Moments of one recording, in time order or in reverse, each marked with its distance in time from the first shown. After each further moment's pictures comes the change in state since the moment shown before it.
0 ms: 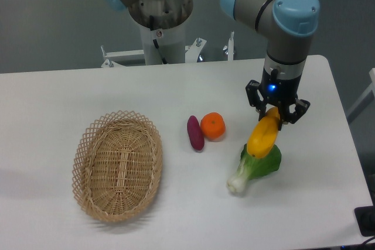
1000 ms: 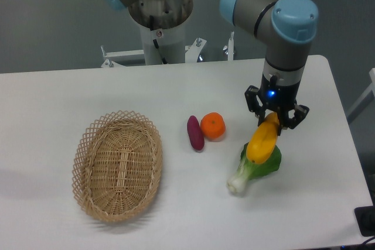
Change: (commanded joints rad) arm -0.049 -0.074 0.008 0.112 -0.002 -0.142
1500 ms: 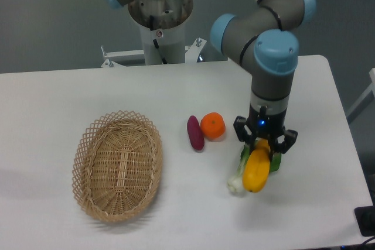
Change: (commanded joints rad) arm -0.069 -0.092 -0.011 0.120 -0.003 -0.252
